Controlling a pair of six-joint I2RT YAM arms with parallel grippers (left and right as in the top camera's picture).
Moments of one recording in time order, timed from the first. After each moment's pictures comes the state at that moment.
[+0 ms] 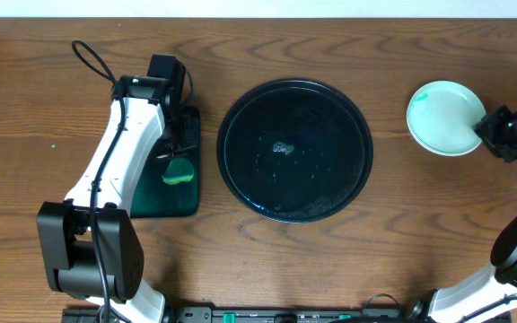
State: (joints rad) left arm -0.12 1.77 1.43 -1.18 -0.07 -0.44; right arm -0.49 1.86 1.31 -0.58 -0.29 0.39
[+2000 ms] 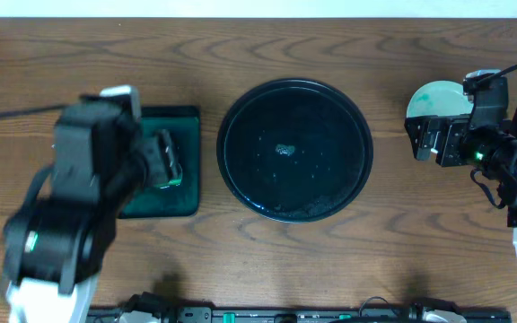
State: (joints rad) left arm -0.17 1.03 1.43 -1.16 -0.03 -0.29; right arm -0.12 1.15 1.33 -0.97 -0.35 -0.02
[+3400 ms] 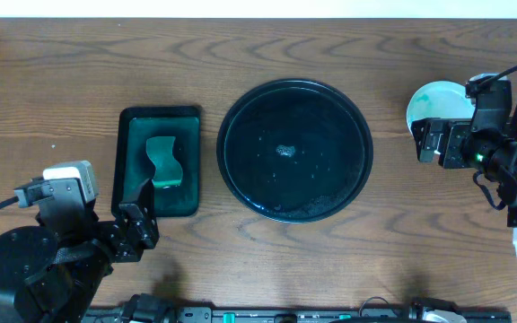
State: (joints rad) left arm -0.19 0.70 1.43 -1.21 -0.03 -0.29; right arm -0.12 1.15 1.33 -0.99 -0.27 -0.03
